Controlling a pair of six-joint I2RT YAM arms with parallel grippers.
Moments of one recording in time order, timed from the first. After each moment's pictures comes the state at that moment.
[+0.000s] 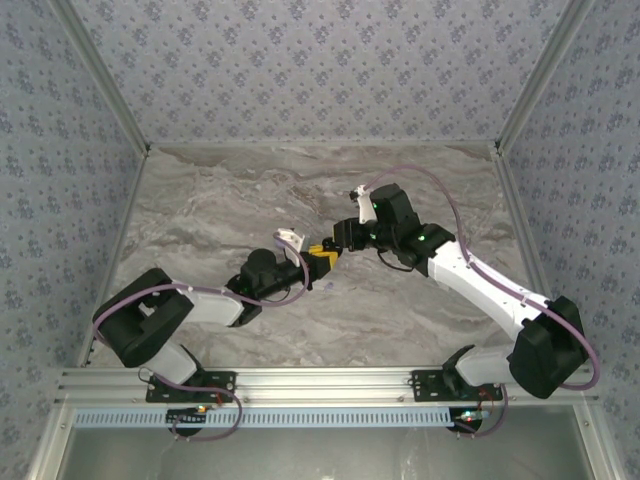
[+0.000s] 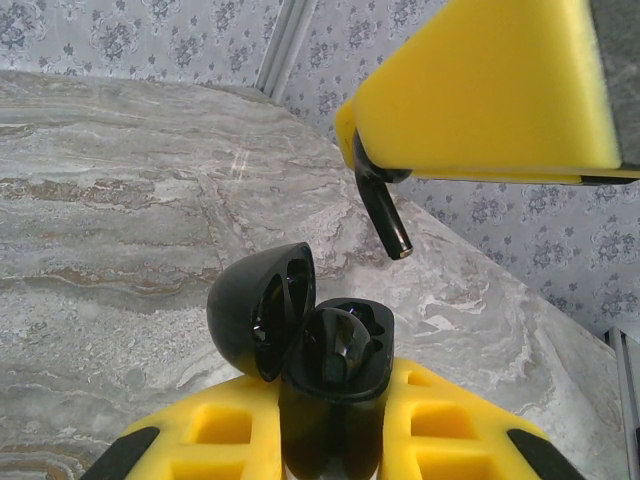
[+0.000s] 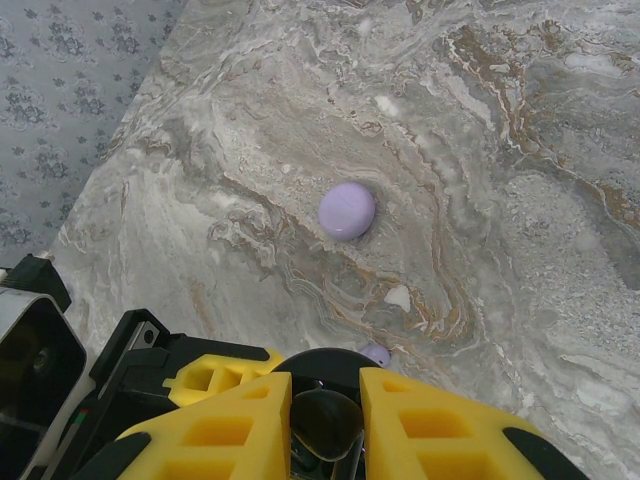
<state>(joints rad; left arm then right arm) -0.81 1.54 0.45 1.00 0.21 -0.43 0.62 1.32 1.03 -0.34 -0.25 0.42</state>
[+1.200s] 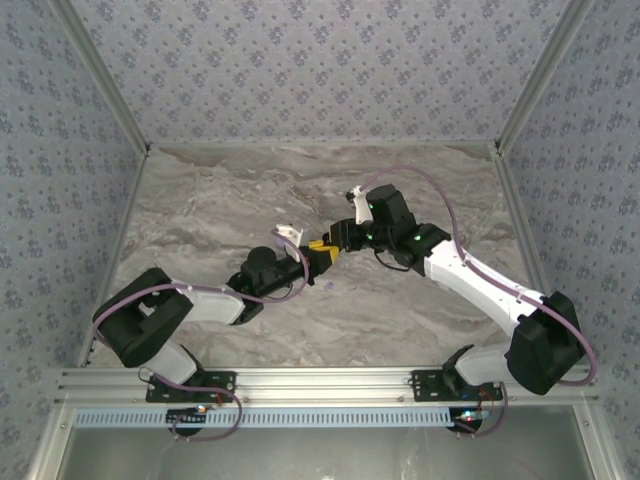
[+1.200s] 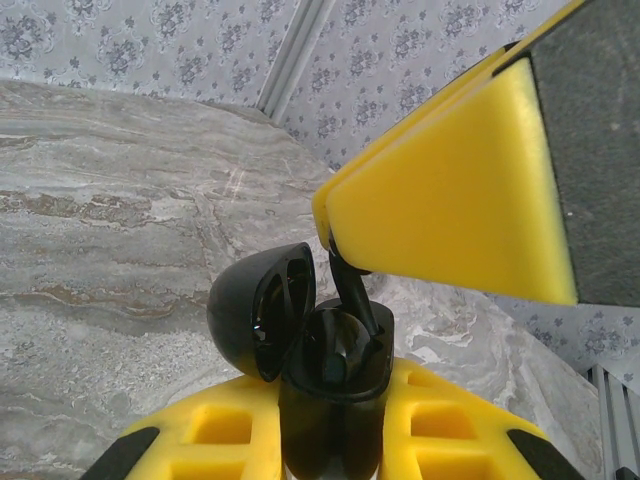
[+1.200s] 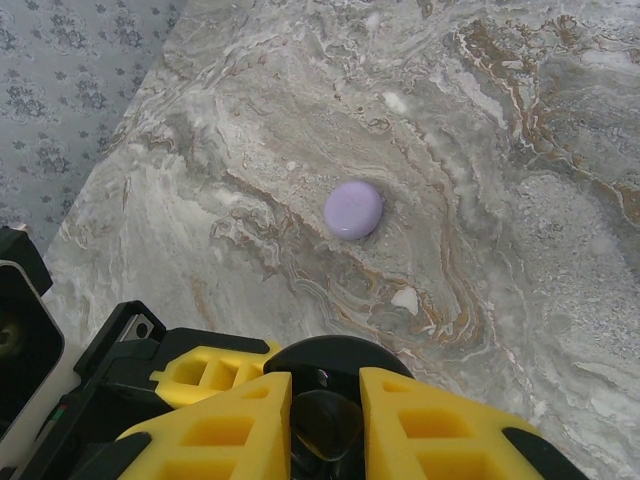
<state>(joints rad) -0.82 1.54 0.47 1.01 0.19 -0.50 0.64 1.34 1.03 -0.32 -0.25 0.42</state>
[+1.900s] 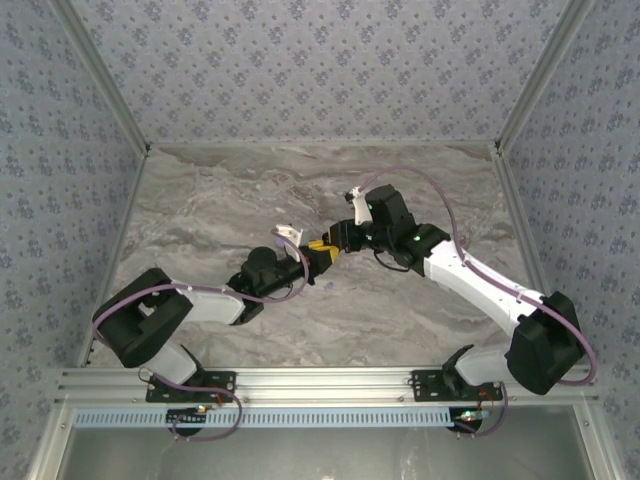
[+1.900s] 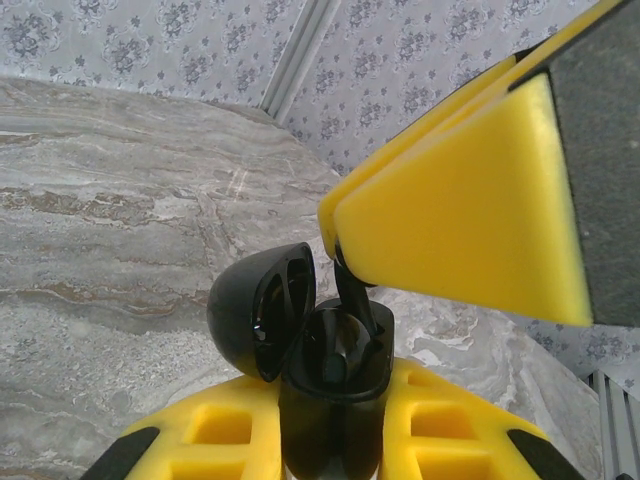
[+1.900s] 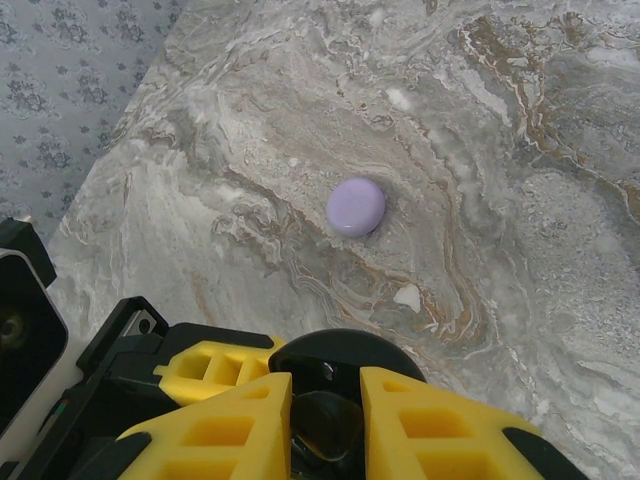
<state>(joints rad) -0.82 1.54 0.47 1.01 0.18 -0.51 0.65 1.34 1.03 -0.32 -0.25 0.41</state>
